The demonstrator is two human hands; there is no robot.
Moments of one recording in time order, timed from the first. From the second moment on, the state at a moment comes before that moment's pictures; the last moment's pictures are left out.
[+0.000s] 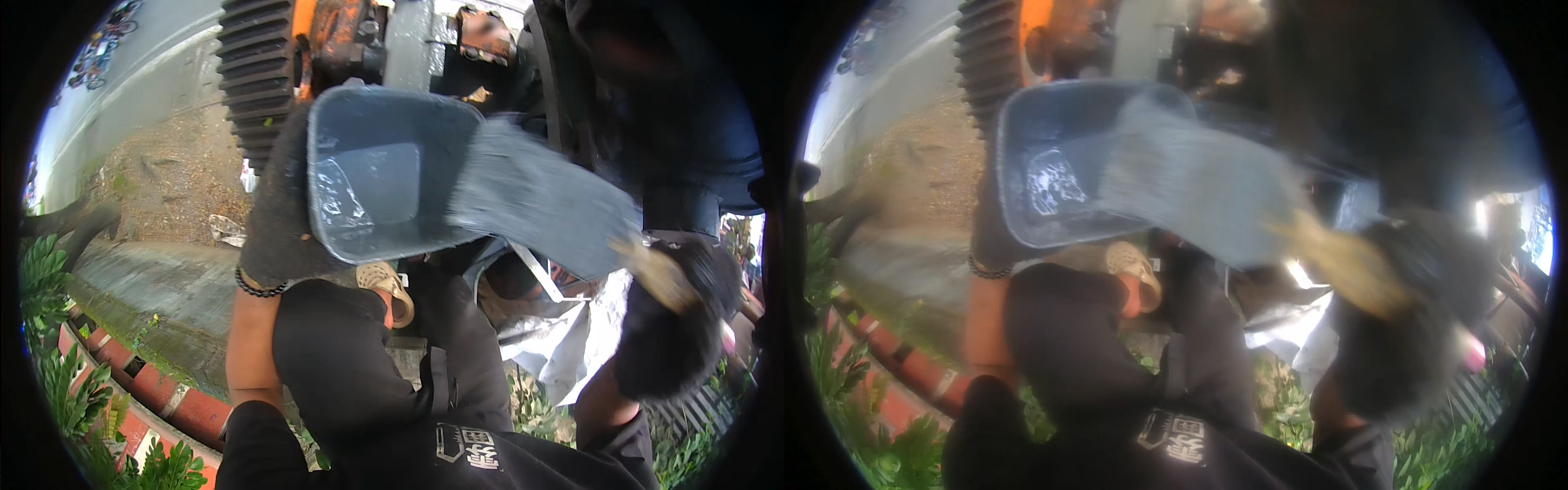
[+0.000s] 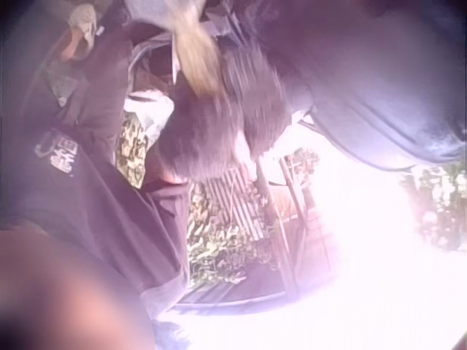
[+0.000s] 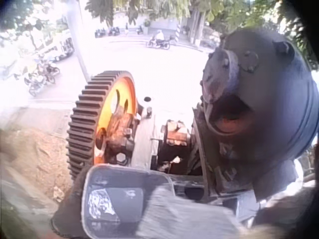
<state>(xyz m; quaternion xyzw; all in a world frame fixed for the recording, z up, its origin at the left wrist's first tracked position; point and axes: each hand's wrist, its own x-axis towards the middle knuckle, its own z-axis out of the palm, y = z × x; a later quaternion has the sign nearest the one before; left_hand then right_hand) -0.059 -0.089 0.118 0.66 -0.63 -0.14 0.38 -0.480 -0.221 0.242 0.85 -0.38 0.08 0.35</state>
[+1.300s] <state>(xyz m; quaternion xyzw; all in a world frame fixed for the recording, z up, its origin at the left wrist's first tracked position) 0.082 -0.288 0.140 0.70 -0.37 0.19 0.58 -0.377 -0.152 0.086 0.72 -0.36 0.16 -0.57</state>
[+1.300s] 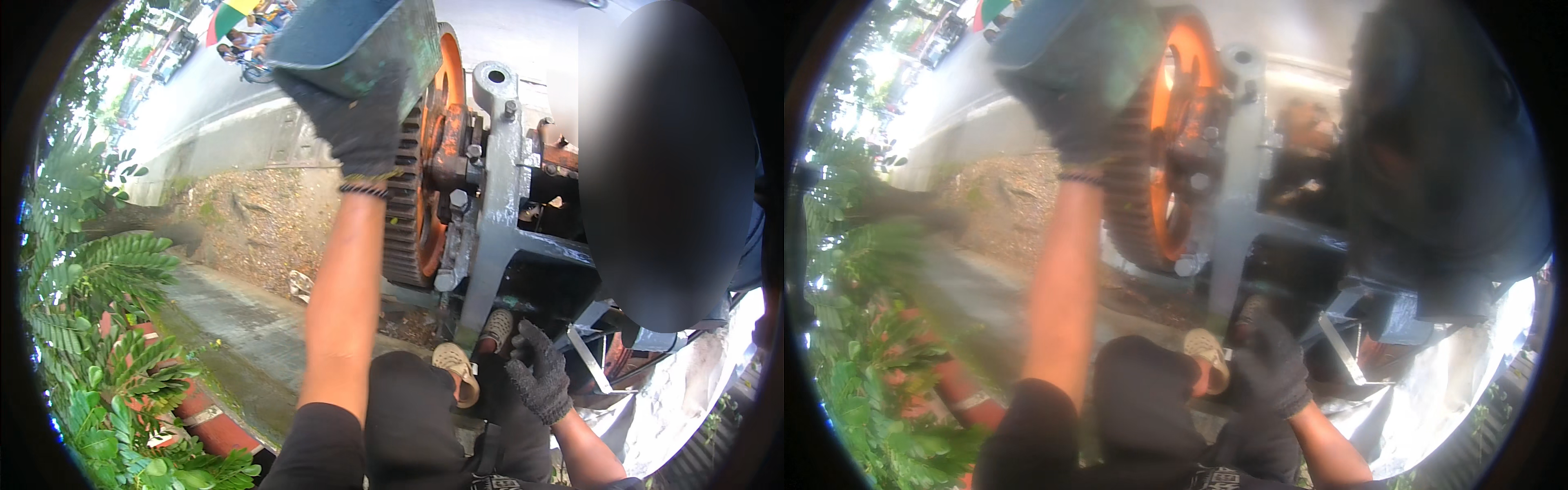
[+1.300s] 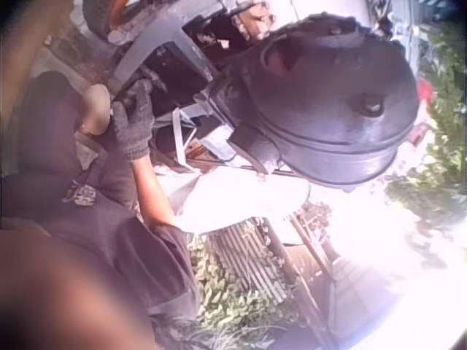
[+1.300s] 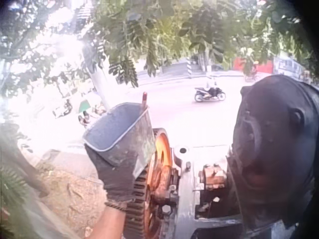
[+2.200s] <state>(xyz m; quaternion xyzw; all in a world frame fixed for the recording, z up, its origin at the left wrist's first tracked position) 0.052 -0.335 0.129 0.65 -0.28 0.08 0.70 -0.394 -0.180 0.133 0.69 -0.44 0.09 -0.57</state>
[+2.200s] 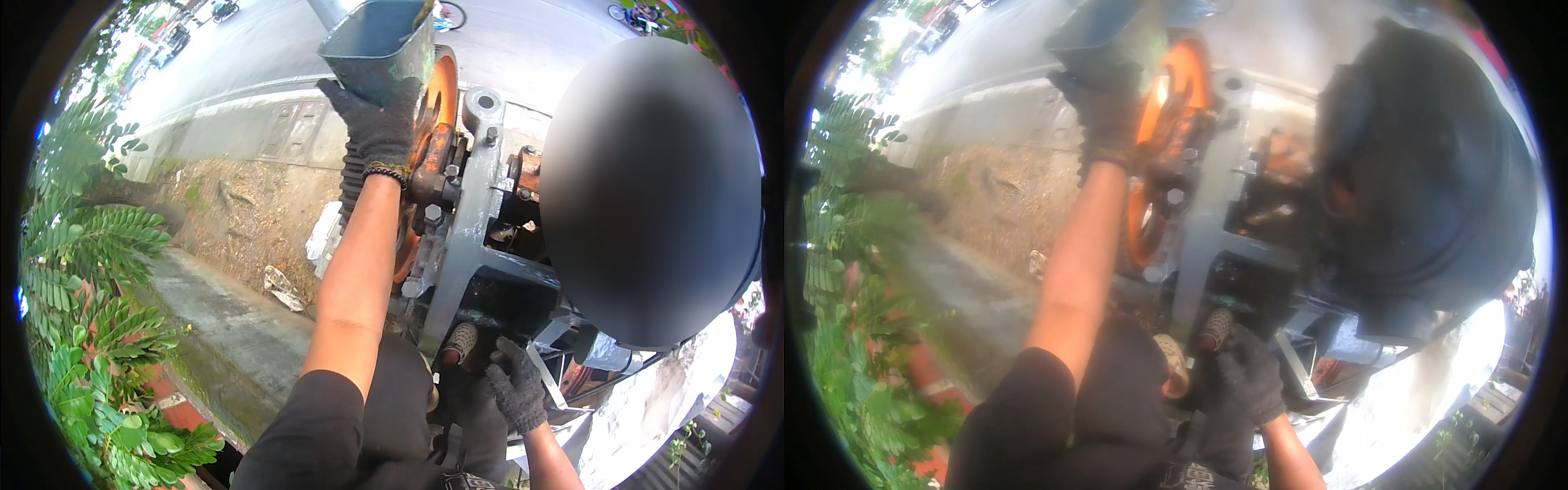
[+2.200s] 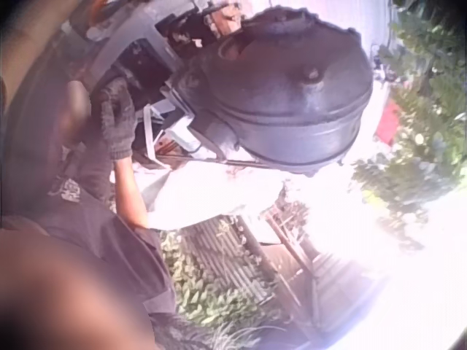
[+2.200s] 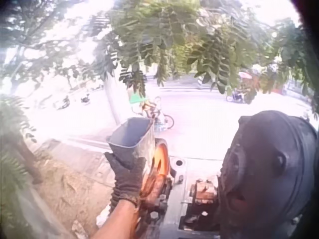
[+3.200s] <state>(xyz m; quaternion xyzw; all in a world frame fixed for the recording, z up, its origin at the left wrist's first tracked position) 0.022 -0.220 0.117 0.90 -0.26 -0.01 0.34 -0.385 -0.304 0.415 0.86 -0.25 0.38 -0.24</state>
